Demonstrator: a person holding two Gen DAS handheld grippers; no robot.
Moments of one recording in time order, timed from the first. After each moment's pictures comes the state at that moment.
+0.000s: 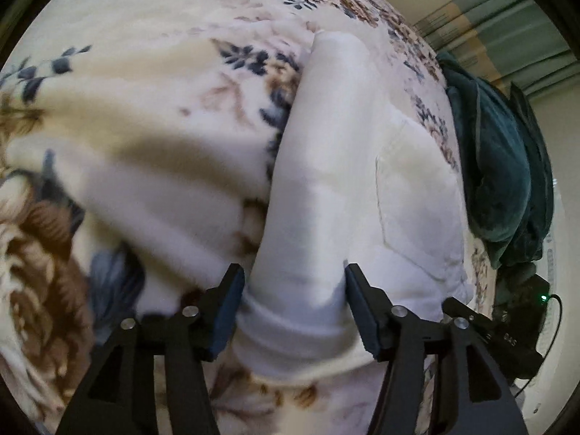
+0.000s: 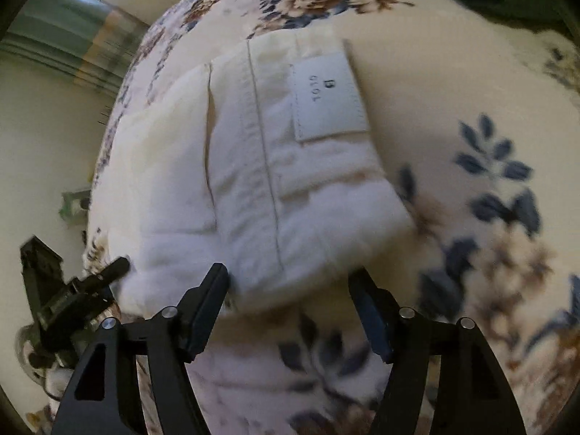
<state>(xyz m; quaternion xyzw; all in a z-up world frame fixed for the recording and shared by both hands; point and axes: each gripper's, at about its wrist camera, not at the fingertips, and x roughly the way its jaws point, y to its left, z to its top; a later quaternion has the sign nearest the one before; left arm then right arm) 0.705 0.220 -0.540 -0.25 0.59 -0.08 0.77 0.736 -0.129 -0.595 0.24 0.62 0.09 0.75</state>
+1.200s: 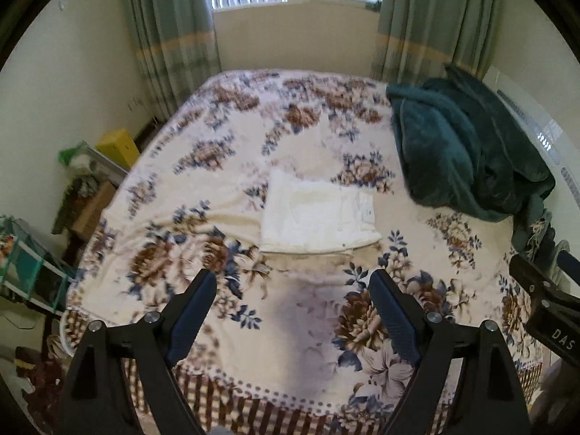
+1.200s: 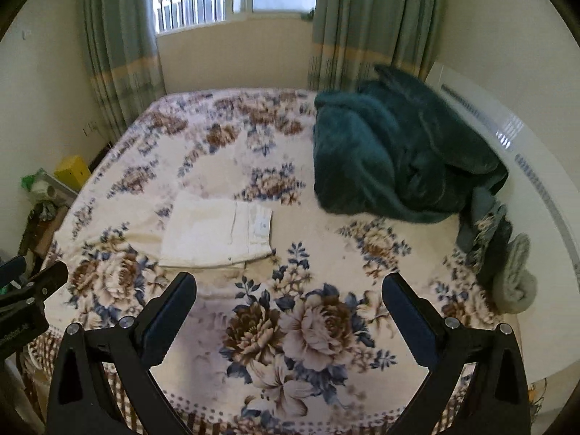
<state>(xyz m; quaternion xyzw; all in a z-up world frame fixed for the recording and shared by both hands) 0.464 0.089 -0.156 -0.01 0.46 0.02 0.89 0.435 -0.141 -0.114 0.00 0.43 -0.04 0.90</state>
